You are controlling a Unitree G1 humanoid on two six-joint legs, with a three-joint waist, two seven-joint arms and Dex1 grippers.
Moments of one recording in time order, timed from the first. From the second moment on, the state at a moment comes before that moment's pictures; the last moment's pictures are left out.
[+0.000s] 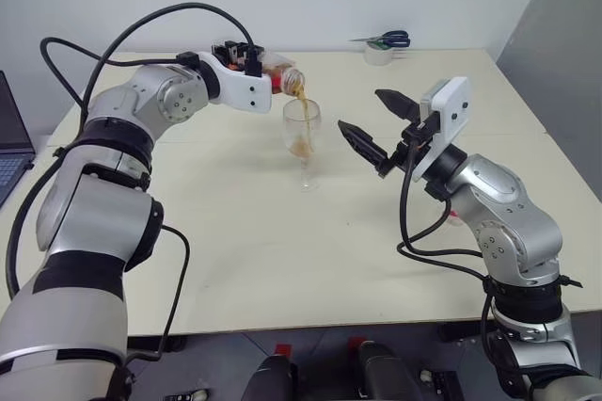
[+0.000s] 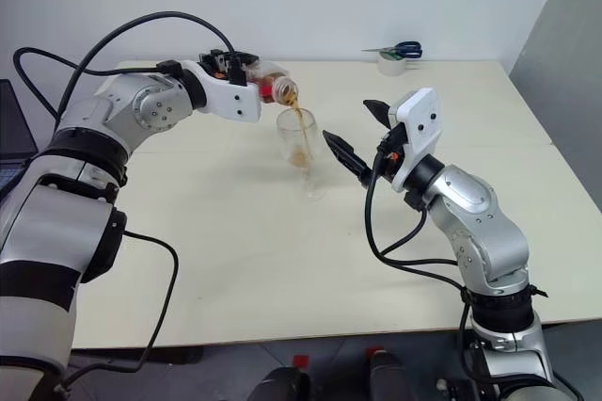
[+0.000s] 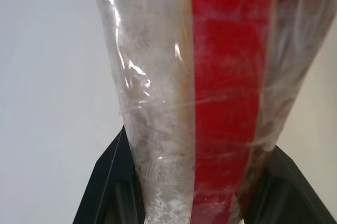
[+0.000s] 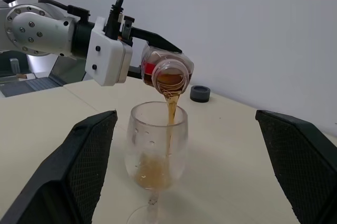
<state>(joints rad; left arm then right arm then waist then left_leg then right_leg) -1.42 0.67 -0.49 1.25 0.76 -0.73 -0.19 -0.56 -0.36 0.02 -0.42 0.45 0.57 0.43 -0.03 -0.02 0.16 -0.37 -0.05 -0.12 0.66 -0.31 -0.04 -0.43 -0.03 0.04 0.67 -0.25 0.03</state>
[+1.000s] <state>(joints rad) -1.46 0.68 -0.53 1.27 0.81 -0.73 -0.16 -0.56 -0.35 0.02 -0.42 0.42 0.56 0.43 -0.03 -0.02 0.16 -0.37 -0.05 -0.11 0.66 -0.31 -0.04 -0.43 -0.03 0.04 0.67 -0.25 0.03</state>
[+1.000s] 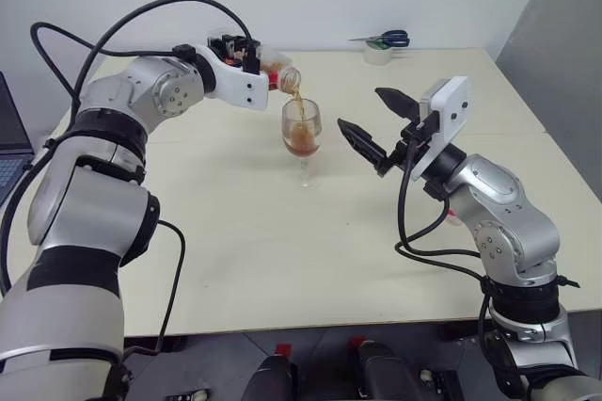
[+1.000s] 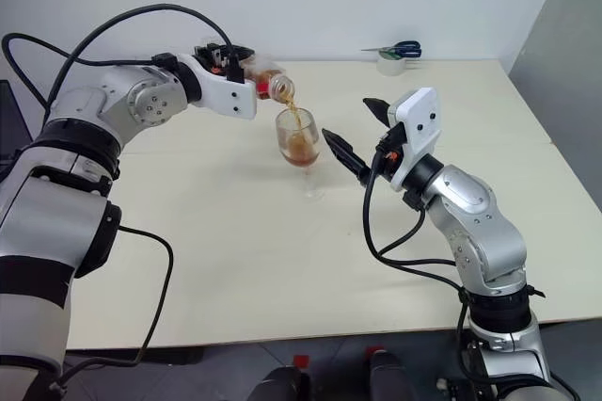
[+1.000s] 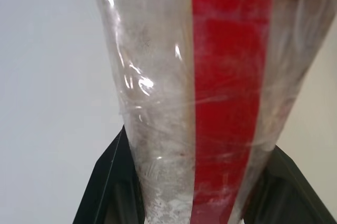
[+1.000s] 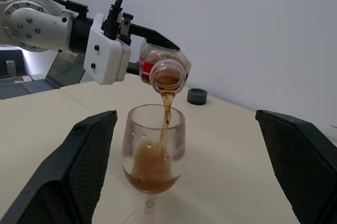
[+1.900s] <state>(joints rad) -1.47 0.68 -0.55 1.28 0.81 -0.73 -0.15 -0.56 -0.35 0.02 -0.42 0.41 0.56 0.44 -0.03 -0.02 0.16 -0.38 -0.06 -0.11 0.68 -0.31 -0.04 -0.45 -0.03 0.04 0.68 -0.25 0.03</state>
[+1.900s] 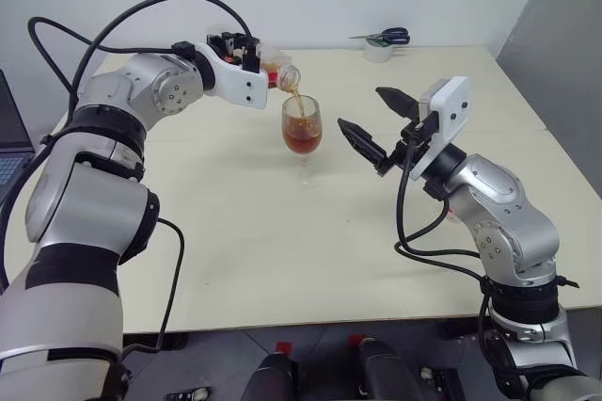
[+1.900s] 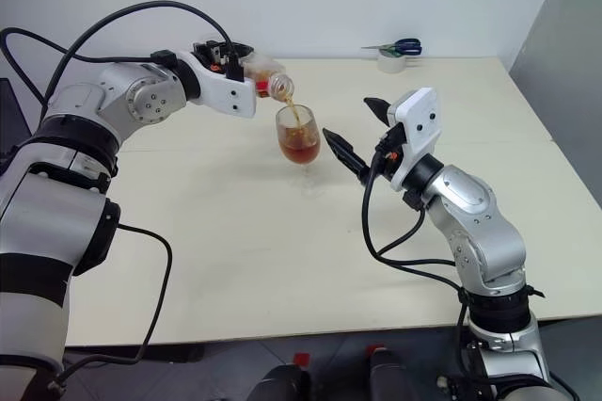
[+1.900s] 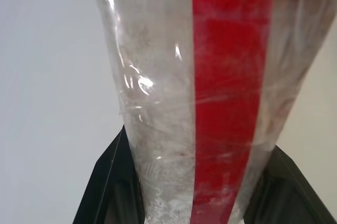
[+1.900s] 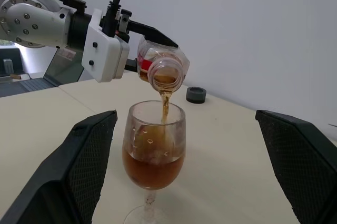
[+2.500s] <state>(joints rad) -1.43 0.62 -0.33 1.27 0.50 -0.73 -0.43 -0.56 -0.35 0.03 -0.42 0.41 0.55 0.44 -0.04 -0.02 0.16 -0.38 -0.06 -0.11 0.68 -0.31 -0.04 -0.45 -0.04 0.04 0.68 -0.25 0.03</state>
